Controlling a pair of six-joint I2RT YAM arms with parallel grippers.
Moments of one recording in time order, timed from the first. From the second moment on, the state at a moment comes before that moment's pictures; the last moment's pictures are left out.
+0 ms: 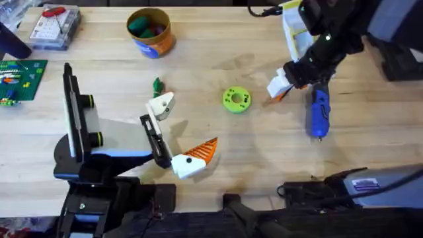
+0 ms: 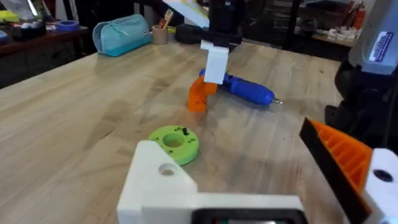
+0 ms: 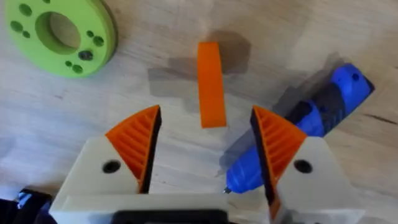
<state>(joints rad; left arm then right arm) -0.06 0.00 0.00 -0.06 1.08 -0.03 0.22 1.59 1.21 -1.13 0.00 -0.10</state>
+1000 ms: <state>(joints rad) -0.06 0.00 0.00 -0.06 1.08 -0.03 0.20 1.59 1.18 -1.04 0.00 -0.10</state>
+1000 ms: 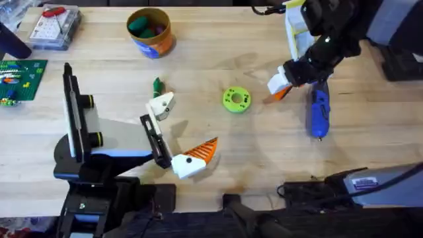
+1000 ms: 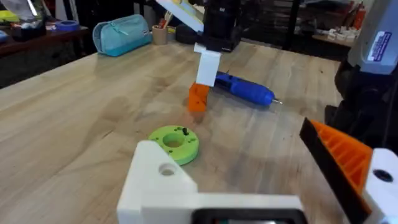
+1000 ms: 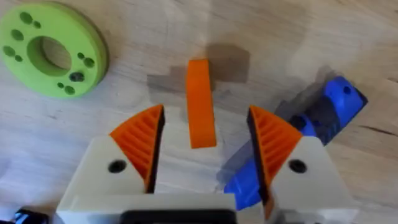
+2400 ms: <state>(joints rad) -0.06 0.00 0.00 -0.06 1.08 -0.03 0.20 1.56 1.30 -1.24 -0.05 -0.08</state>
